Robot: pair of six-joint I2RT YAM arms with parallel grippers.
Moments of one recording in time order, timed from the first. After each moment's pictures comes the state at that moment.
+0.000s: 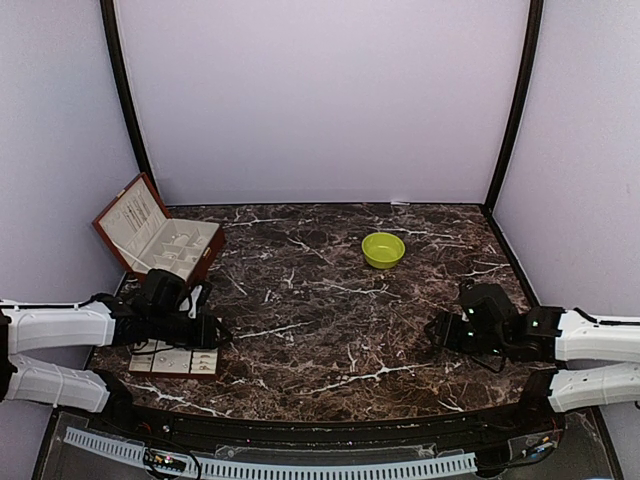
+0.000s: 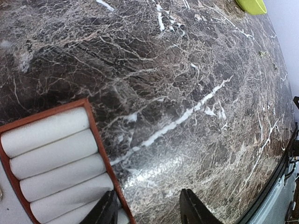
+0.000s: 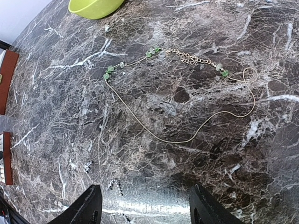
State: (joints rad) left arm -0.53 1.10 0.38 -0.18 0.27 -0.54; right arm 0.86 0.89 0.38 -0.33 0.27 0.95
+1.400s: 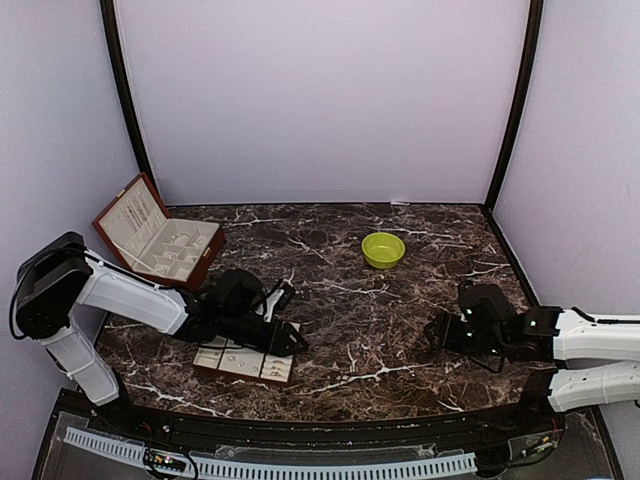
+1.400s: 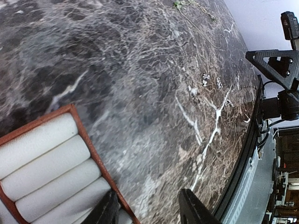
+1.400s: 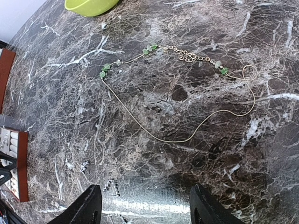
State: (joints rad) left arm -0.87 1.61 0.65 0.18 0.38 -0.61; right arm 0.86 0.91 0.38 -0.33 0.27 0.95
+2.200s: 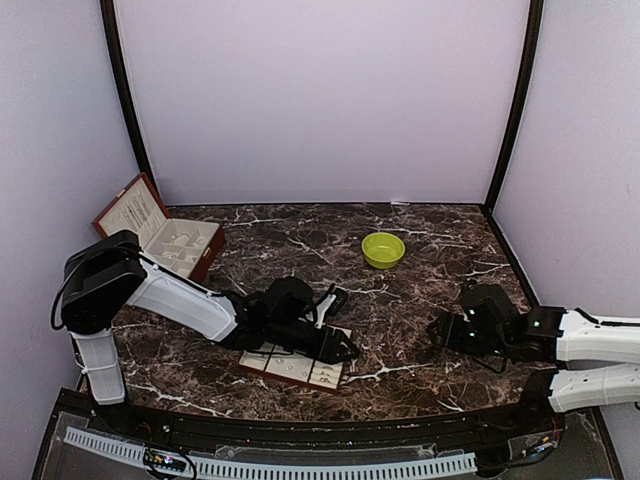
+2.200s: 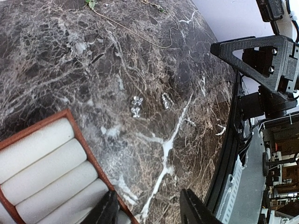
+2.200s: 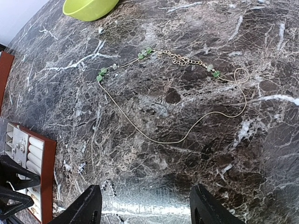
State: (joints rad) left arm -1.05 1.90 0.92 0.33 0.37 -0.67; right arm 0.86 0.88 0.38 -0.36 0.29 0.95
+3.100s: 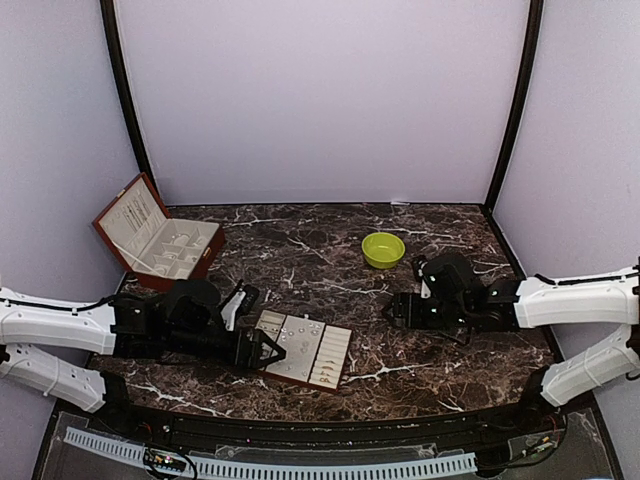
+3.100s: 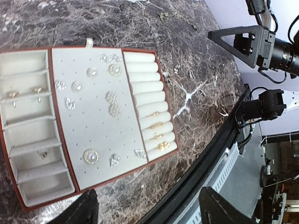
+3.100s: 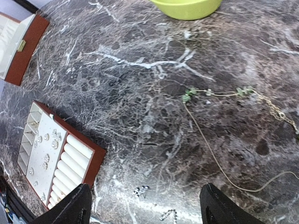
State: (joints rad) left arm -1.04 1.13 0.56 -0.12 0.16 -0.80; right arm 0.86 1.24 0.62 -0.18 0.13 0.72
